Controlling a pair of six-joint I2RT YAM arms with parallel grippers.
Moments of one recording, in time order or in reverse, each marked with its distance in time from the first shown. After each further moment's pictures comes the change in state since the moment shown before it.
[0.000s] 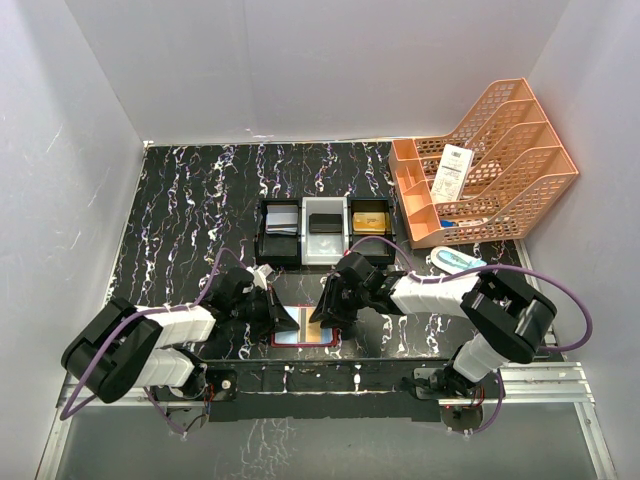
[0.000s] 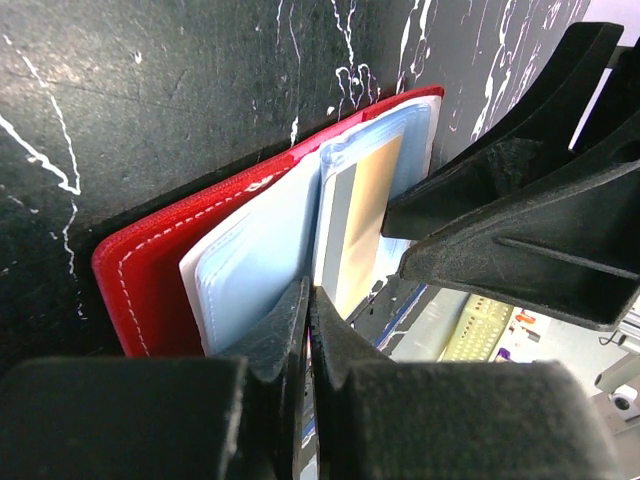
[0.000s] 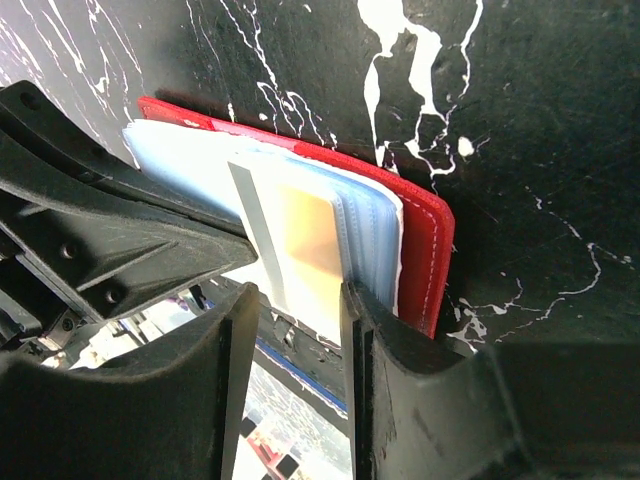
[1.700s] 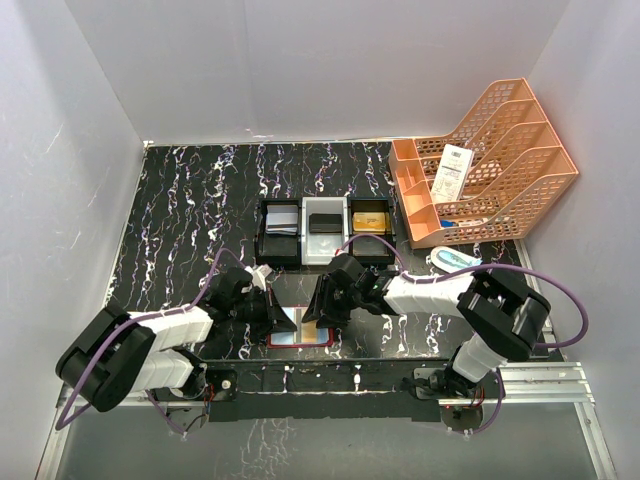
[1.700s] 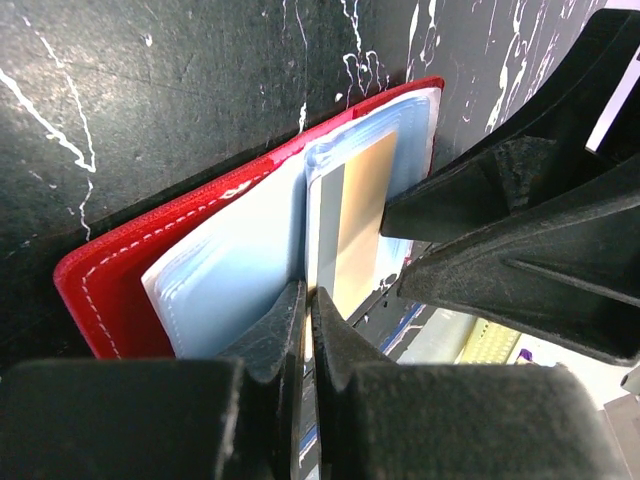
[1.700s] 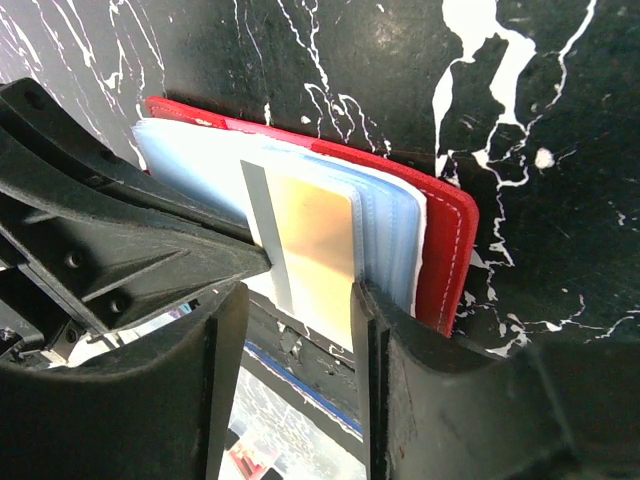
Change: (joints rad) left arm 0.008 -0.050 0.008 -0.088 -0.014 0.058; right arm 0.055 0.024 0.059 -0.023 0.059 -0.016
